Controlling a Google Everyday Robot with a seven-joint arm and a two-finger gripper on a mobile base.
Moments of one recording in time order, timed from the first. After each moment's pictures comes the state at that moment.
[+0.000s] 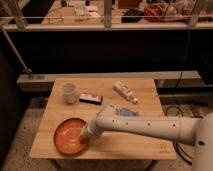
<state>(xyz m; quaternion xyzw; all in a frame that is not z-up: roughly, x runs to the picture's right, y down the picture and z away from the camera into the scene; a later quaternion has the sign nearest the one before) -0.109 0.267 0.785 -0.10 -0.40 -0.50 0.76</state>
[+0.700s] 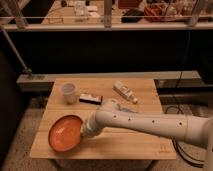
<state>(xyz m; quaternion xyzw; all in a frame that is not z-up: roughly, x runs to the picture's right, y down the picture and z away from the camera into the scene) -0.109 0.230 0.738 -0.09 -0.41 -0.51 0.75</state>
